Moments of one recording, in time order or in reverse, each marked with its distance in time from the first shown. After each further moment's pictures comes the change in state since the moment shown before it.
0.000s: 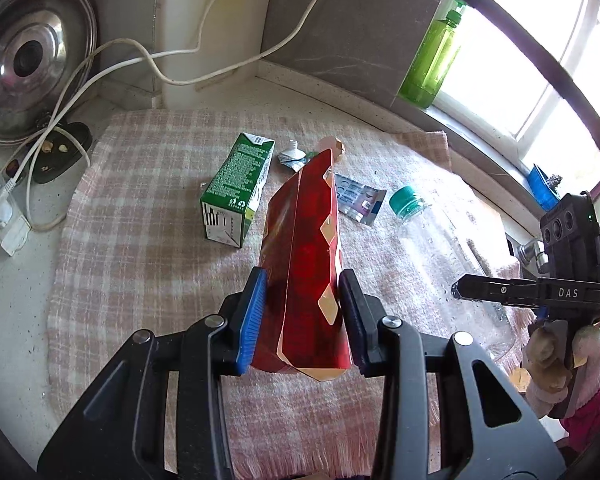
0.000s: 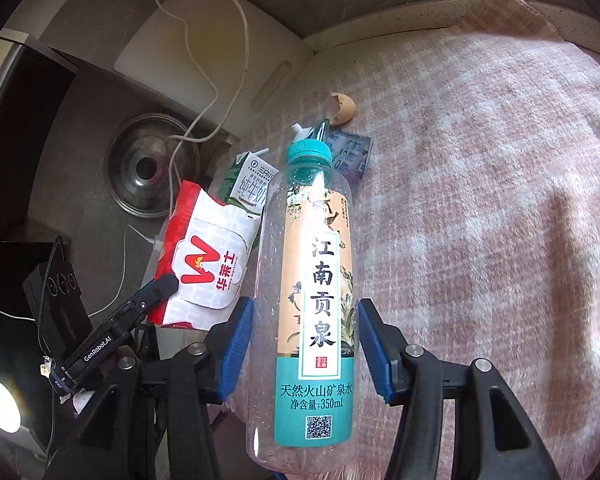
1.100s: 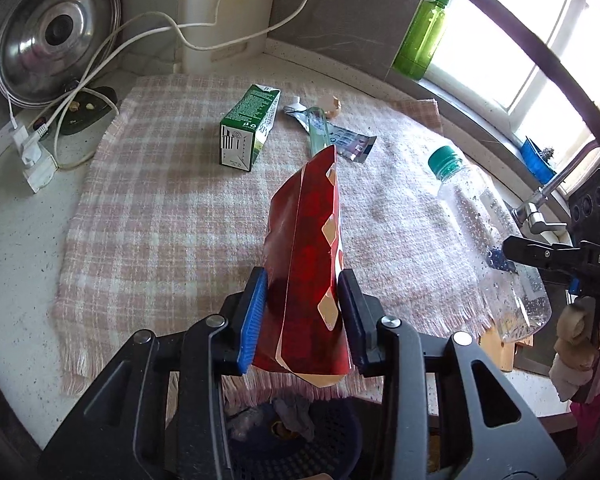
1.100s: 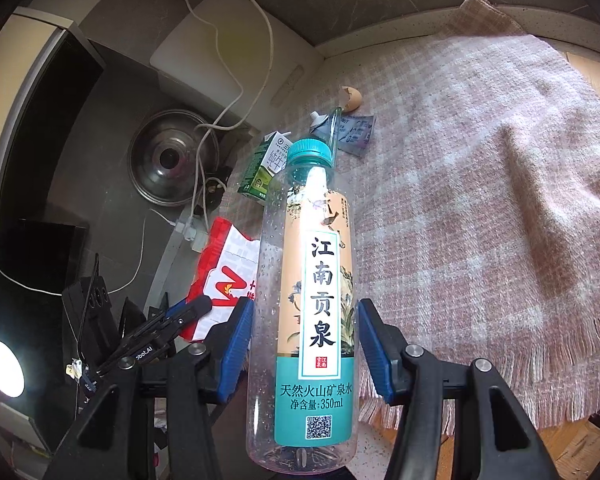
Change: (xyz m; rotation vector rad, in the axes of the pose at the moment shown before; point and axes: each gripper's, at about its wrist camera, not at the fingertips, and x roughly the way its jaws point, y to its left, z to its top) left arm -0.051 -0.010 -0.066 -0.006 0.045 0.026; right arm -0.059 0.021 -0.077 -0.013 -0.059 0.009
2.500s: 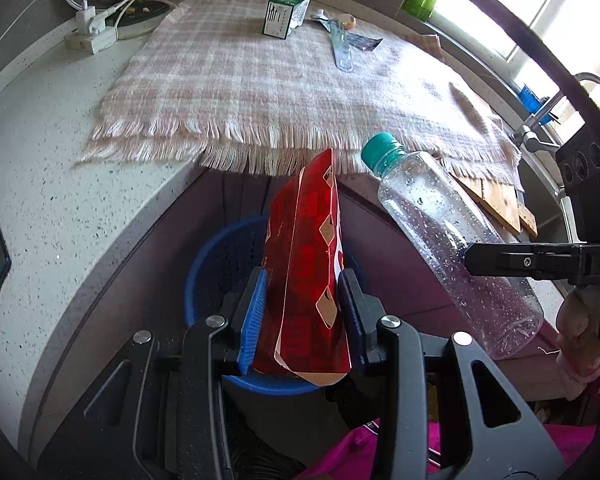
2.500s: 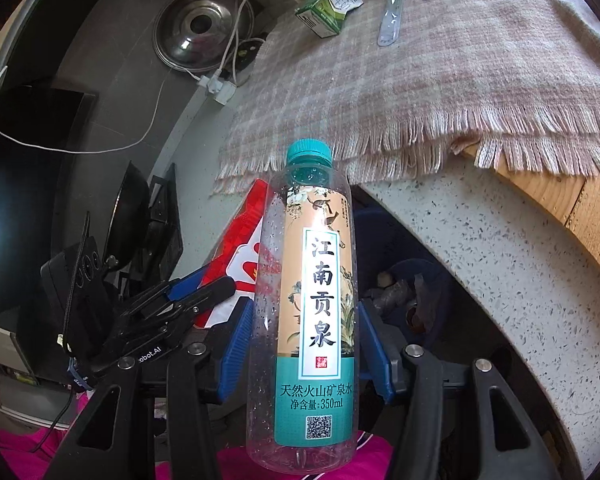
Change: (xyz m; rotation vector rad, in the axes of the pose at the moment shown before) left arm -0.051 0.008 -0.181 -0.075 0.137 0.037; right arm 0.052 0.056 -0.155 -0.121 0.312 -0.048
